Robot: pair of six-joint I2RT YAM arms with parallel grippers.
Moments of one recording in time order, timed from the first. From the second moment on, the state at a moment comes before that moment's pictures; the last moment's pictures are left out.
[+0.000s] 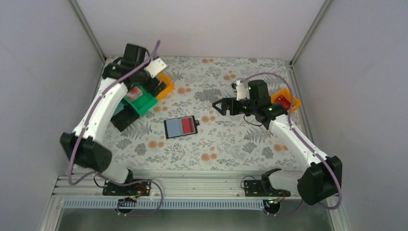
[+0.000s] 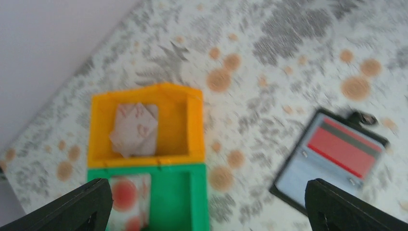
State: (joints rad) left arm -0.26 1.63 1.77 -1.04 0.13 0.53; right arm 0.38 1.22 1.02 -0.46 -0.49 0.31
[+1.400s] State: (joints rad) left arm -0.27 1.55 0.76 -0.48 0.25 0.62; right arm 0.71 2.06 1.39 -0.44 -0.30 0.48
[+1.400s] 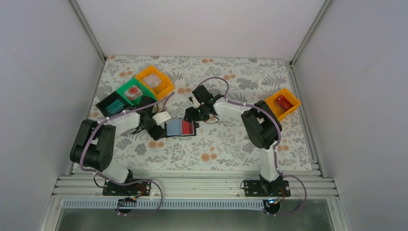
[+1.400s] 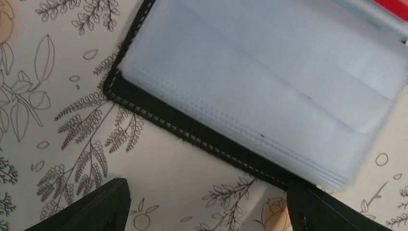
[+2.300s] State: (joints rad) left arm -0.26 1.65 0.84 -0.46 0.39 0.68; right arm 0.70 2.11 1.28 -0.12 -0.77 0.62
